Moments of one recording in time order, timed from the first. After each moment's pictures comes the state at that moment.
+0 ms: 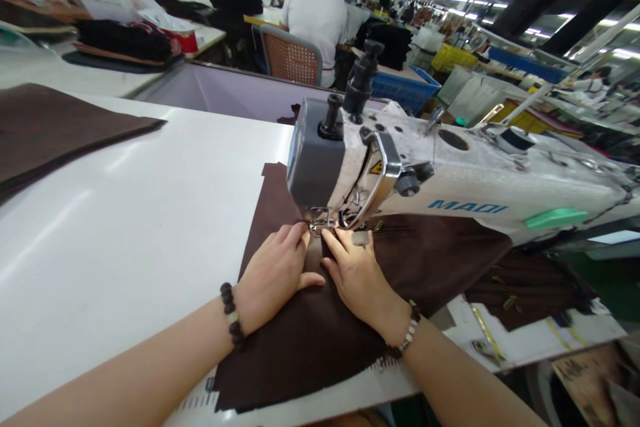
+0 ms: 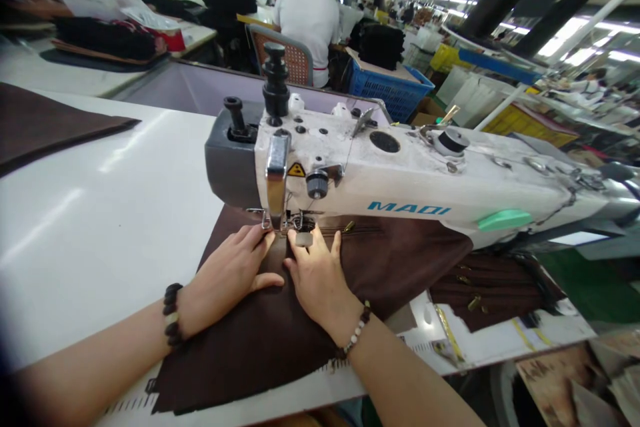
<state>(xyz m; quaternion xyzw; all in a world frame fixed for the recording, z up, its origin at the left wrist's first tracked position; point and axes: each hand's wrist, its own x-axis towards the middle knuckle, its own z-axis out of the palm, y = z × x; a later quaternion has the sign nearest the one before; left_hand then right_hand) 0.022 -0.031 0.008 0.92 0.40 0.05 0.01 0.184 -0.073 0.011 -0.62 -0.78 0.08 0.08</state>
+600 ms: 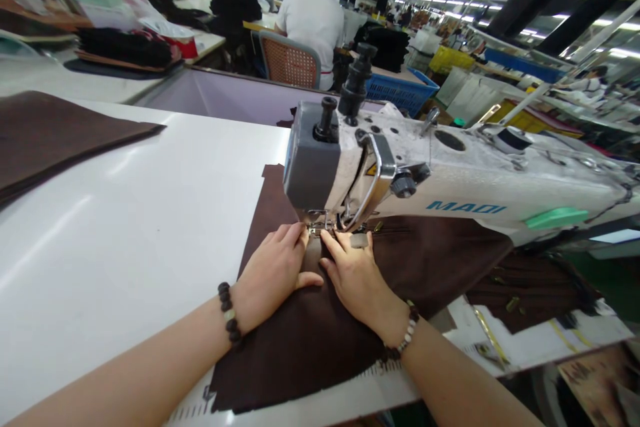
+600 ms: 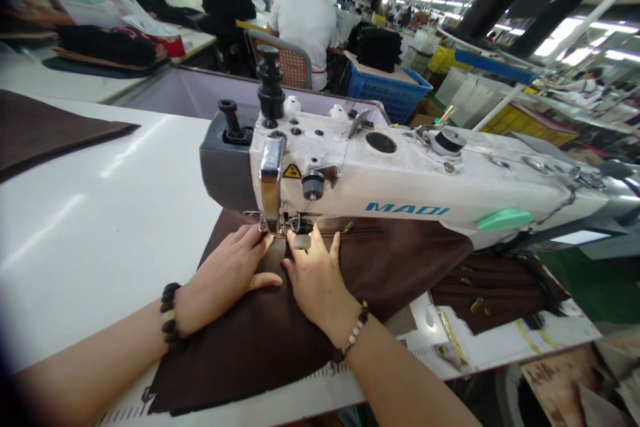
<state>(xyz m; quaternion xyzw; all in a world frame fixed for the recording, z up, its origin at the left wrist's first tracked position) 0.021 -0.024 0.006 0.92 0.39 0.07 0.01 0.182 -0.069 0.009 -0.62 -0.77 0.08 0.09</state>
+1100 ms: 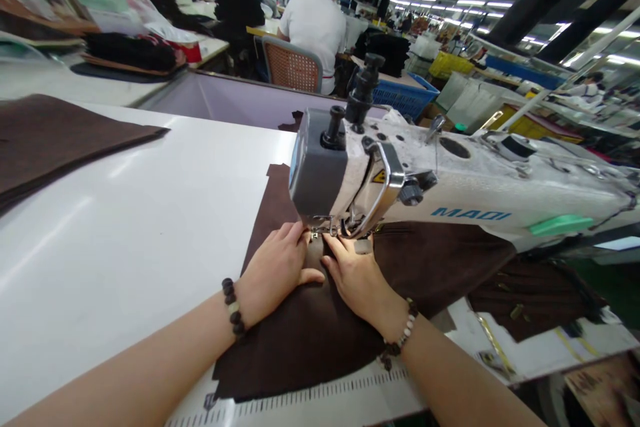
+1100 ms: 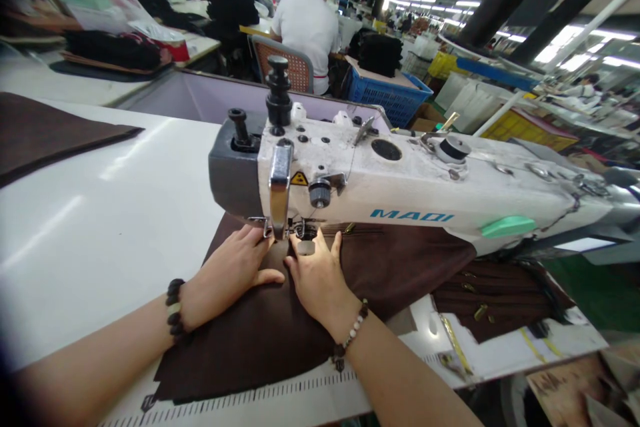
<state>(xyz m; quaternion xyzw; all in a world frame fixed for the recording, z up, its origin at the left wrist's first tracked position) 0.020 -0.013 0.002 0.92 0.38 0.08 0.03 0.182 -0.061 0.011 -0.62 -0.77 0.08 0.10</state>
